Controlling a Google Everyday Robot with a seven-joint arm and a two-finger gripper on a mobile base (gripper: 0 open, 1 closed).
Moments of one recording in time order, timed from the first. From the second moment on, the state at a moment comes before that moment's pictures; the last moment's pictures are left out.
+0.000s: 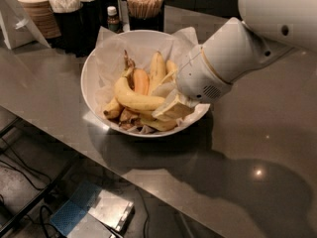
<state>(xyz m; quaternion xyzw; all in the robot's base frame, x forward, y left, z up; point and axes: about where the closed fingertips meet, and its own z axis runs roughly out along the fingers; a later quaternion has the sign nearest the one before) 0.451 -0.005 0.902 -0.70 0.64 0.19 0.27</state>
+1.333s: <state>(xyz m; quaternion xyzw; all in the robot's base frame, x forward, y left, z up) 0.393 -0.049 1.000 -0.68 0.59 0.15 0.41</state>
